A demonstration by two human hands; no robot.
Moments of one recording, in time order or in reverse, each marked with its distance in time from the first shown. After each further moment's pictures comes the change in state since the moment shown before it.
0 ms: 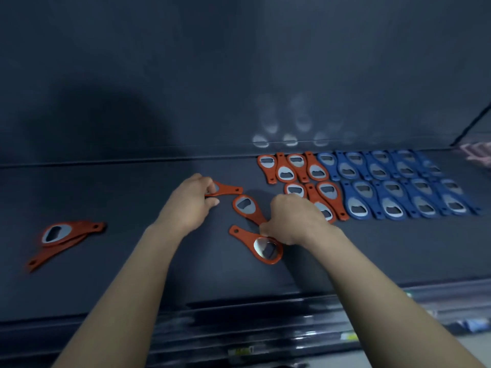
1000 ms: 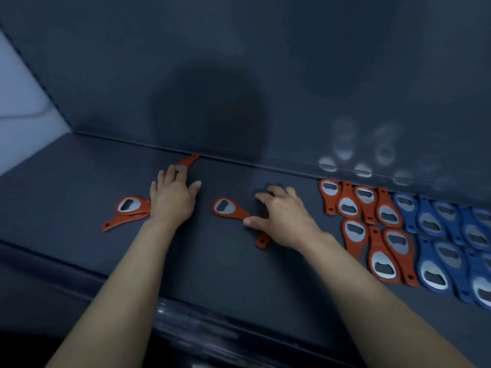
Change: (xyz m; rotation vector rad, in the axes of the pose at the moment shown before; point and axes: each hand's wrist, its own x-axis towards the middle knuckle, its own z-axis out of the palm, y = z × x) left_hand -0.017 -0.084 -0.041 0.259 0.286 -0.577; right_hand 0.072 -0.057 0.020 0.047 0.052 -0.516
